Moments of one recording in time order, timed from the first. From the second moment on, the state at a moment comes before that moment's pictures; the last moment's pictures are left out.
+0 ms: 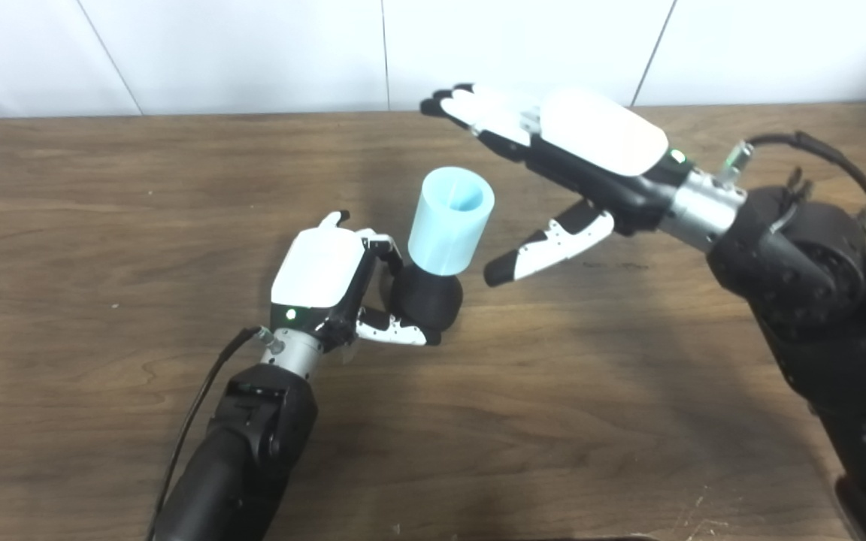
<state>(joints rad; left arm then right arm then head) -0.15 0.21 -0.42 -0.19 1.07 0.17 -0.14 -0.39 -0.47 0.21 -0.54 -0.49 -0.01 0.59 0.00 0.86</state>
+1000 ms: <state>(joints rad) -0.14 0.21 -0.42 -0.20 1.07 0.17 -0.14 -0.36 -0.39 0.28 -0.55 -0.60 -0.07 0.59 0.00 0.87</state>
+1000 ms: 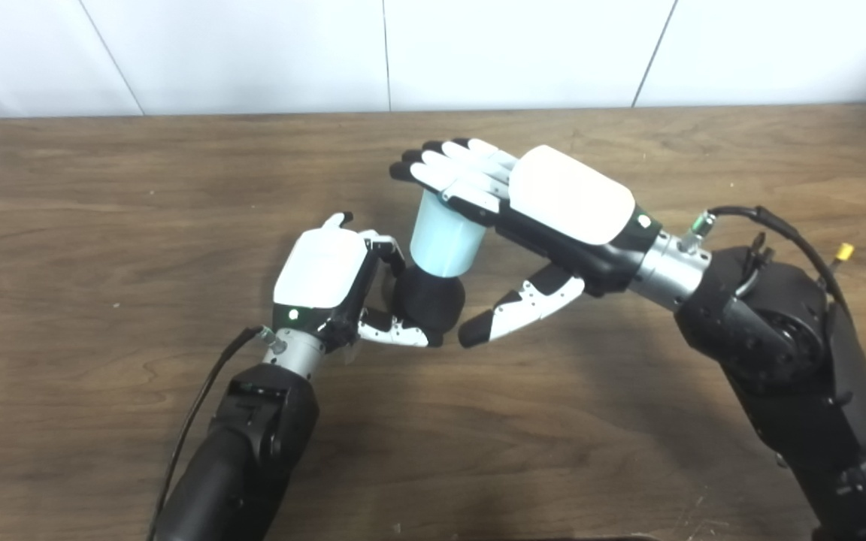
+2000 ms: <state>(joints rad) -0.14 0.21 -0.42 -0.21 1.07 0.17 -0.17 -0.35 -0.41 0.29 -0.49 -0.61 -0.08 0.59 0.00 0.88</state>
